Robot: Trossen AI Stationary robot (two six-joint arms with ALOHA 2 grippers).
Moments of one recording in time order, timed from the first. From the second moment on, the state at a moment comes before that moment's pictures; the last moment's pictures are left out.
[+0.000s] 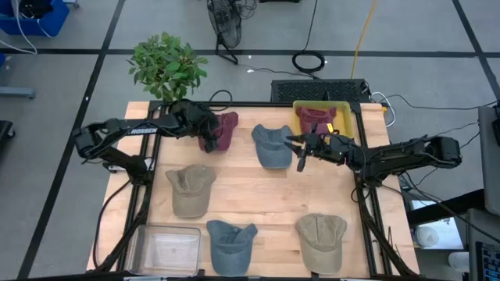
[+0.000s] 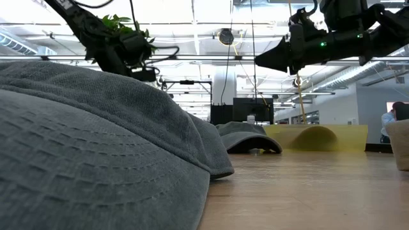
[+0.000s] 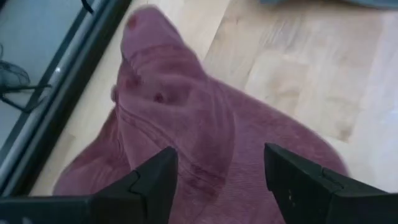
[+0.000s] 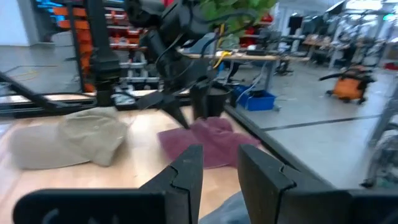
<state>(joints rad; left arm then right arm) 0.55 1.43 0.76 -0.23 -0.03 0.23 -0.18 1.11 0.32 0.77 0.18 -0.05</state>
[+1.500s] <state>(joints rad) 0.61 1.48 0.76 -0.16 0.02 0.27 -0.25 1.11 0.32 0.75 0.15 -0.04</state>
